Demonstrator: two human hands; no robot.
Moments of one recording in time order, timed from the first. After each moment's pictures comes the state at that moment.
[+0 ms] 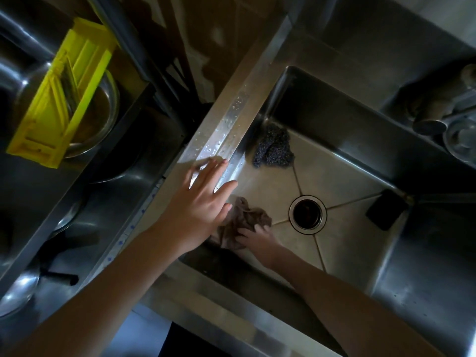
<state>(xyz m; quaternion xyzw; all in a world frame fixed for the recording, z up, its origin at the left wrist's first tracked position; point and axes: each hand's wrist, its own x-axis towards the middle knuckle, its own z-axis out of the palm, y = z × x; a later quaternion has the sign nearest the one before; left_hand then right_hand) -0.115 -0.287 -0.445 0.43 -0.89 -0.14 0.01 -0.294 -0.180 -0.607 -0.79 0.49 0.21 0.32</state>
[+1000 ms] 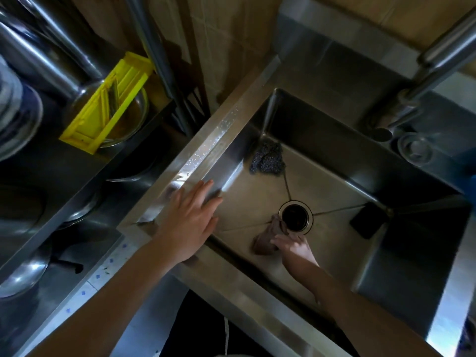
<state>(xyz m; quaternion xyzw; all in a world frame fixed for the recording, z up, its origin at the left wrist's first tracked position) -0.117 -0.195 -0.419 0.51 -0.85 -0.08 -0.02 -0.380 -0.122 -0.522 -0.78 0.58 0.06 0.23</state>
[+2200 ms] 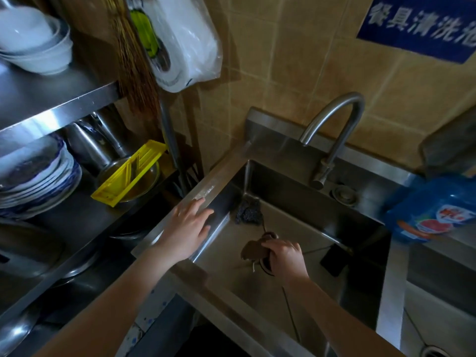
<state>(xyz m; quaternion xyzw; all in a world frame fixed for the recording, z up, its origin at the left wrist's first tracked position) -0.134 -0.181 -0.329 0.54 -0.84 -0.07 0.01 -0.390 -0.119 -0.398 -0.68 0.69 -0.12 0.20</state>
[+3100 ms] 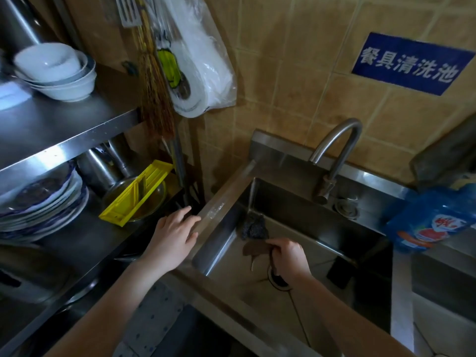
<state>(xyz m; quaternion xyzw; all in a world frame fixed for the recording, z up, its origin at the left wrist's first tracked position) -0.063 -0.187 -0.302 0.56 -0.82 -0.11 0.09 -0.352 -0.139 -0.368 -0.64 0.71 -0.25 0.19</state>
